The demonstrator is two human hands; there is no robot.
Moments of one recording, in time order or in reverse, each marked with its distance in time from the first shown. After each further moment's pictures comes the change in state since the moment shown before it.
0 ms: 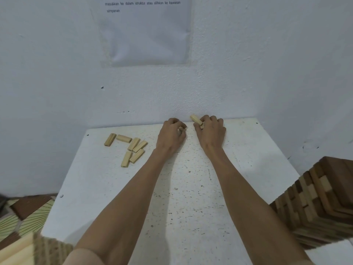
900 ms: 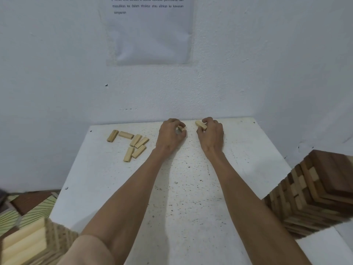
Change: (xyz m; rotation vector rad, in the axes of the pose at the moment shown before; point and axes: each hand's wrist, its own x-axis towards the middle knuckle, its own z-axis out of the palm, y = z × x) left_hand -0.013 0.006 -0.009 -0.126 0.040 -0.055; right_hand -0.023 0.000 -0.013 0.238 0.027 0.062
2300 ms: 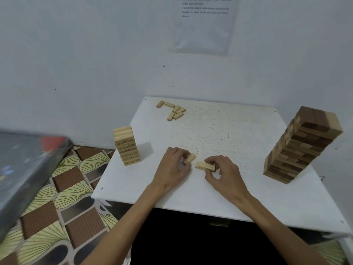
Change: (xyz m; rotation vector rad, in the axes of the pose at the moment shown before) left_hand -0.309 0.049 -0.096 0.103 0.049 0.008; right_hand -0.269 0.002 -0.140 0.207 -0.445 -0.468
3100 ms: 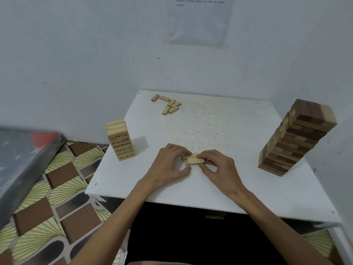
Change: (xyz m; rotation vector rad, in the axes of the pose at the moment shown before) left_hand -0.002 0.003 -0.010 -0.017 -0.154 0.087; right_hand 0.001 -0.008 -0.004 0.176 0.051 -0.114
